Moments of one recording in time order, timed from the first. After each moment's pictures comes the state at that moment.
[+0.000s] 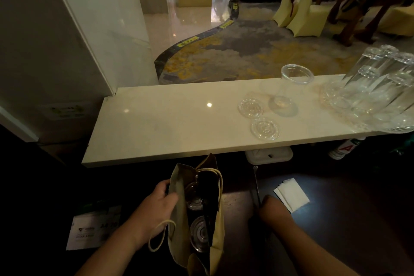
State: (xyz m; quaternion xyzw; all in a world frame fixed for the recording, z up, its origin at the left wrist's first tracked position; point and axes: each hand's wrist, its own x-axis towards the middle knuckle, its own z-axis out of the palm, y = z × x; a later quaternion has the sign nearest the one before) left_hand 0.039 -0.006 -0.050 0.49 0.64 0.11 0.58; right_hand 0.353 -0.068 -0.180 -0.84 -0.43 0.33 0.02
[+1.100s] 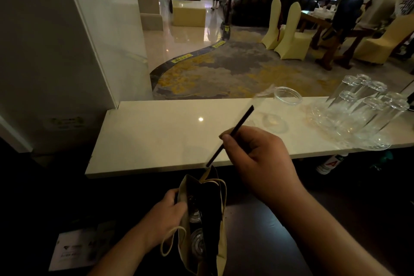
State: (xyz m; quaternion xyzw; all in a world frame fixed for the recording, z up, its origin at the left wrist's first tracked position) left_hand 0.037 -0.003 -0.036 0.54 0.61 0.05 0.58; right_hand 0.243 -0.045 0.106 -0.64 -0.62 0.14 0.43
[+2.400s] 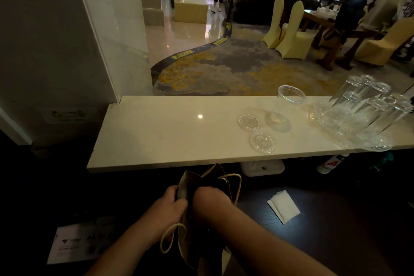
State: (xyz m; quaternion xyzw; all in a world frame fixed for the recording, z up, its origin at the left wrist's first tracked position) left_hand 0.036 0.002 -0.045 0.55 0.62 0.07 0.56; right_hand 0.177 0.001 -0.044 -0.70 -0.63 0.32 -0.14
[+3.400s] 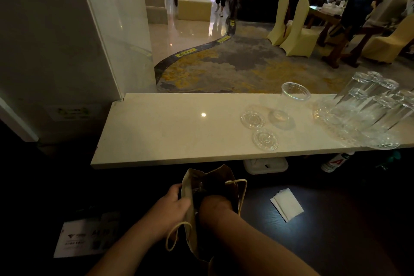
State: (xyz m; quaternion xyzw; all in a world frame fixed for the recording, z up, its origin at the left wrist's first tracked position) left_hand 0.037 -0.004 -0.039 0.55 0.61 0.04 0.56; right_hand 0.178 -0.011 -0.063 -0.69 -0.62 0.30 -0.24
